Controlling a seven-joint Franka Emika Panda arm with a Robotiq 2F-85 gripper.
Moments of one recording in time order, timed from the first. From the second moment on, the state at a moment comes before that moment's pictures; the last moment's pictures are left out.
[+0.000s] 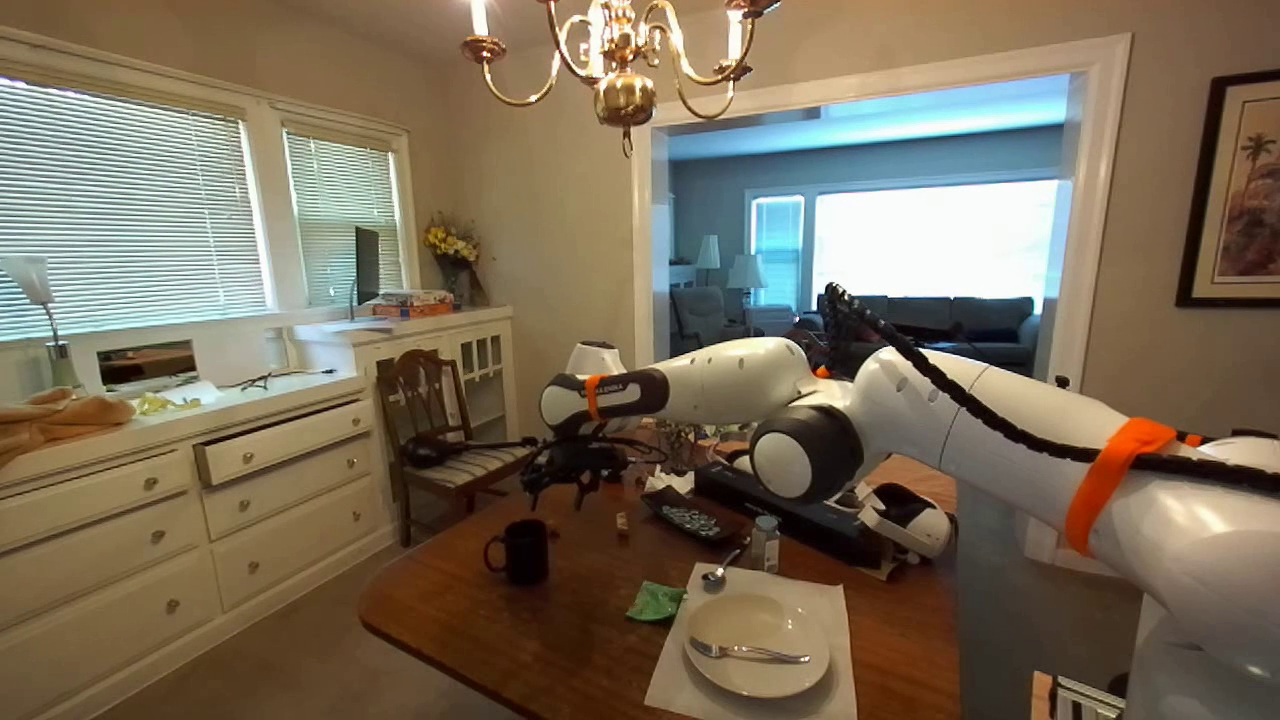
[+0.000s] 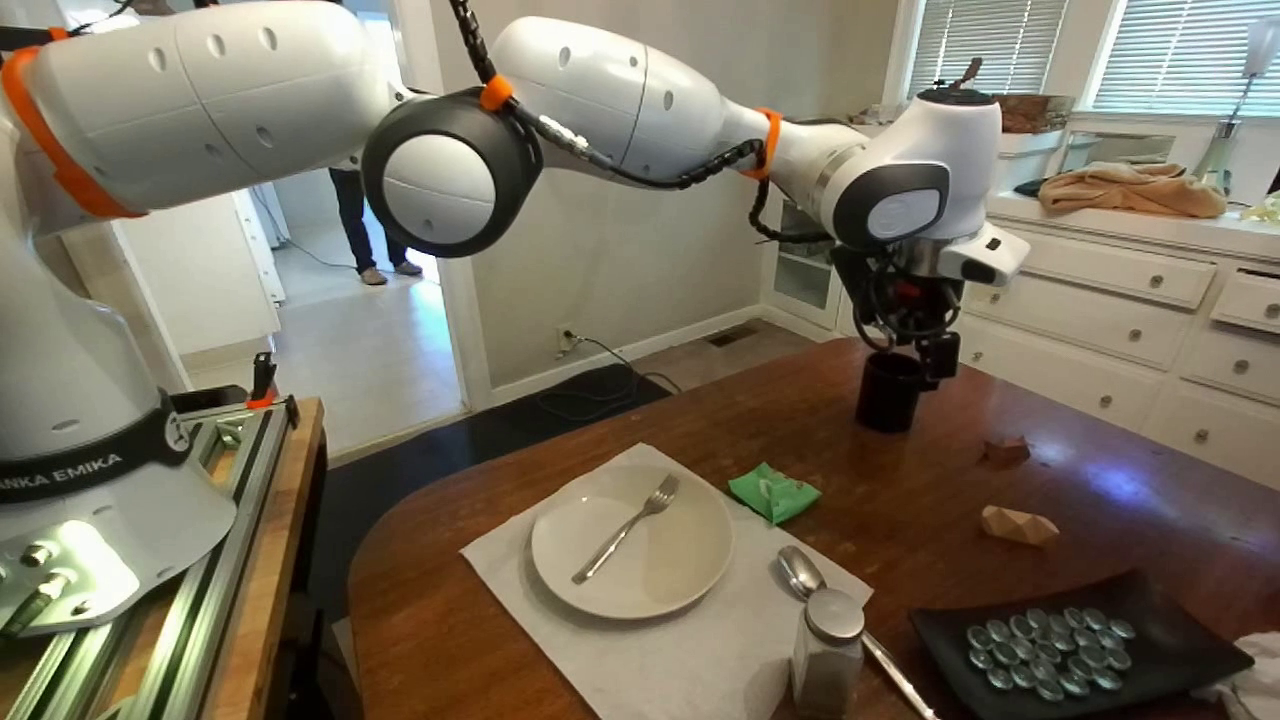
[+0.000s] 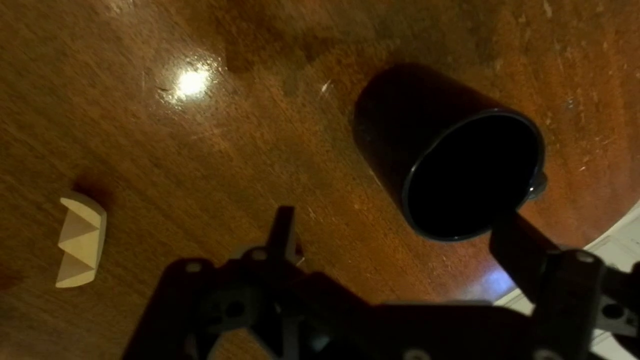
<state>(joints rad) -0.15 1.33 -0.02 -0.53 0.19 2.12 0.22</state>
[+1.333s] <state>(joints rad) -0.18 1.40 0.11 -0.53 0.22 2.16 0.17</state>
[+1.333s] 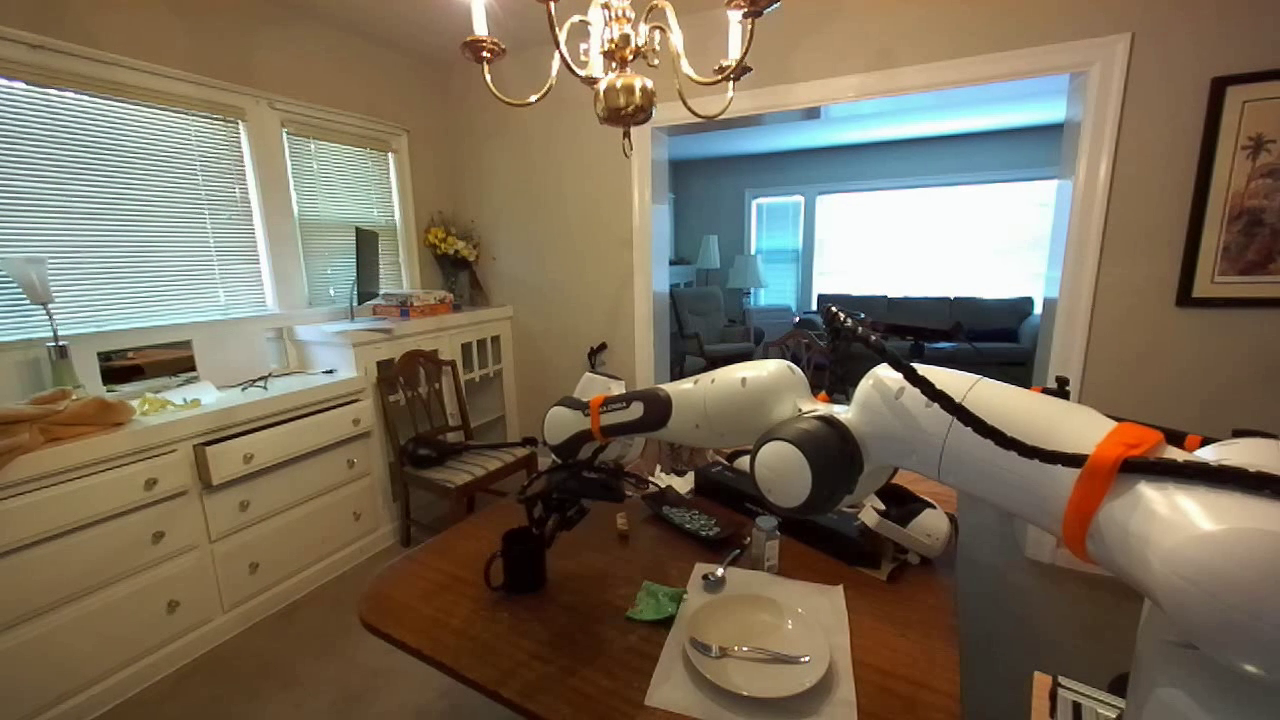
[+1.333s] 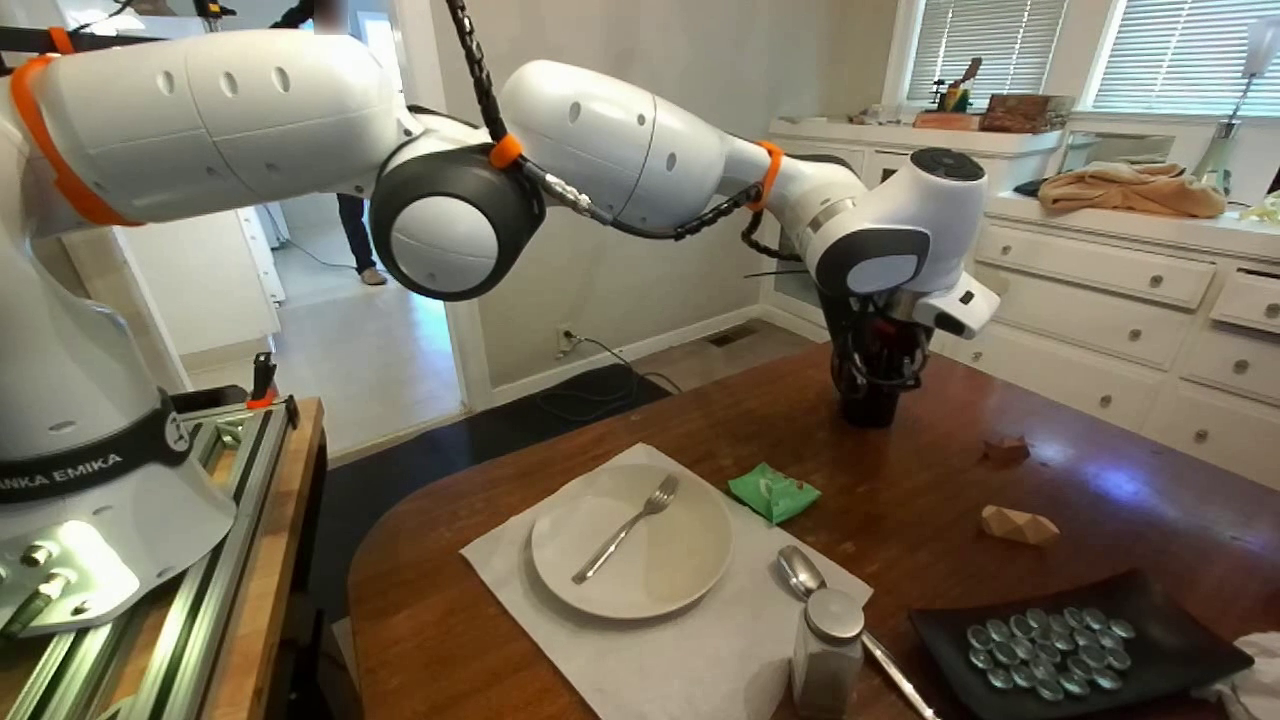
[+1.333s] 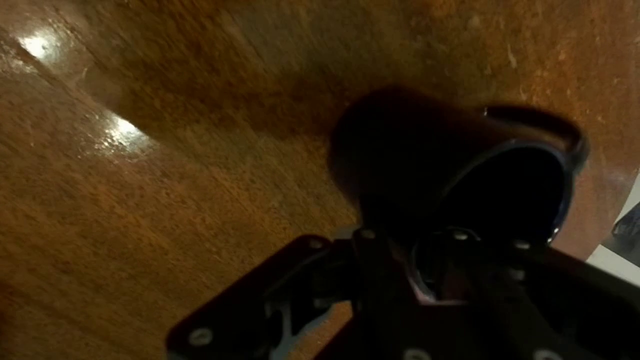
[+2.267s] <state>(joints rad) -0.10 1.26 -0.09 -0.53 0.03 1.80 0.37</state>
